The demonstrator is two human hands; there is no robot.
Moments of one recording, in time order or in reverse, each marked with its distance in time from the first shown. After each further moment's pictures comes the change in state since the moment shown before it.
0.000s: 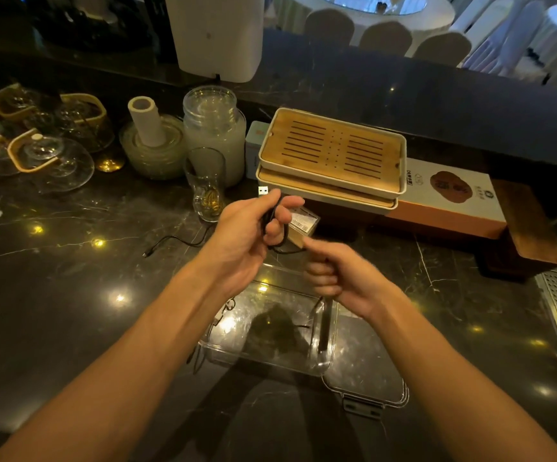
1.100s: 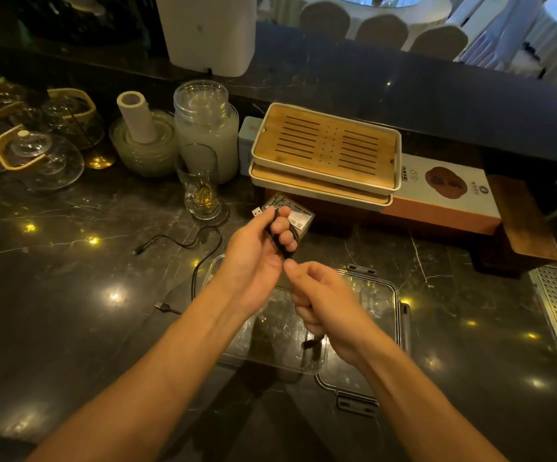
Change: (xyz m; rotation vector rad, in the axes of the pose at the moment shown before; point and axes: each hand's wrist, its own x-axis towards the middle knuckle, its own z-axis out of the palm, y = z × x) left_hand 0.009 -0.040 0.012 -0.323 0.073 -0.089; right_hand -0.035 0.028 0.040 -0.227 0.260 -0.108
